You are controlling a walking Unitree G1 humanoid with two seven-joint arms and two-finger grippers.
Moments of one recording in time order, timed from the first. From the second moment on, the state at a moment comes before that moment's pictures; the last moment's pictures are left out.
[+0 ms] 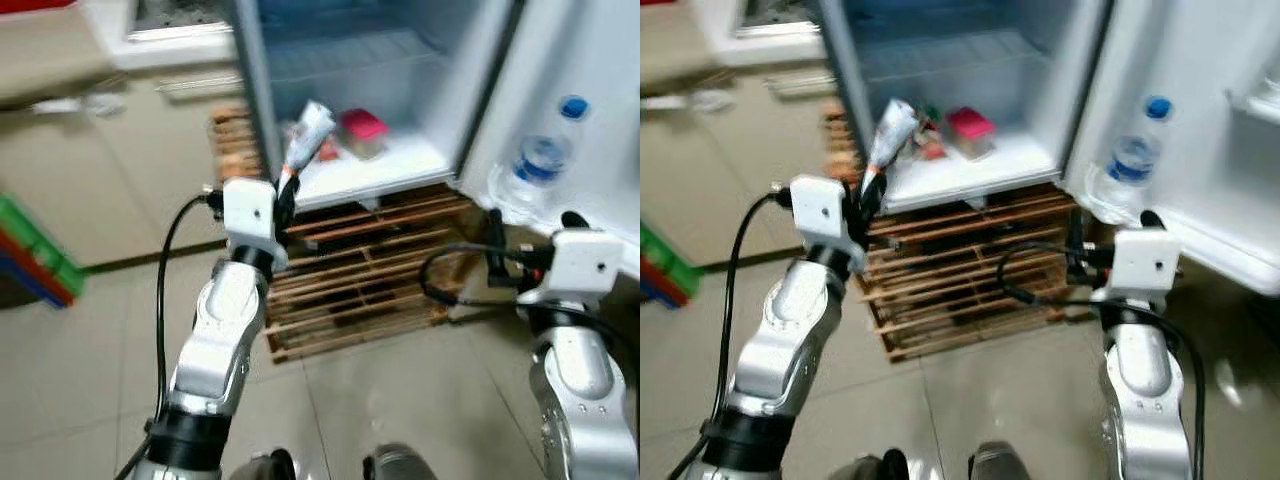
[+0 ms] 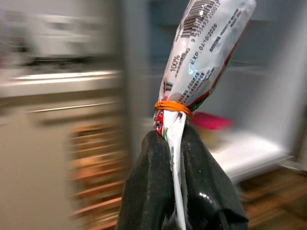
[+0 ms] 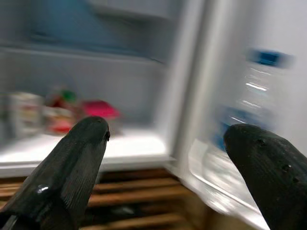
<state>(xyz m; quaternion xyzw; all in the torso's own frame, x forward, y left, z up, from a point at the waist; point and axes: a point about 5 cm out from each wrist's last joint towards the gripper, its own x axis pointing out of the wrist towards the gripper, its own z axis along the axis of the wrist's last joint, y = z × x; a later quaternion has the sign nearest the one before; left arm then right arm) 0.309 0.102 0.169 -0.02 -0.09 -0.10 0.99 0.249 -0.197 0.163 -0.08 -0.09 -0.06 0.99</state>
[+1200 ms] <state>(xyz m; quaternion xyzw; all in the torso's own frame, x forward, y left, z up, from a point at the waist) 0.324 0.098 0.158 -0.07 -0.06 -0.17 0.98 0.273 -0.189 0.142 -0.10 -0.10 -0.07 0.99</state>
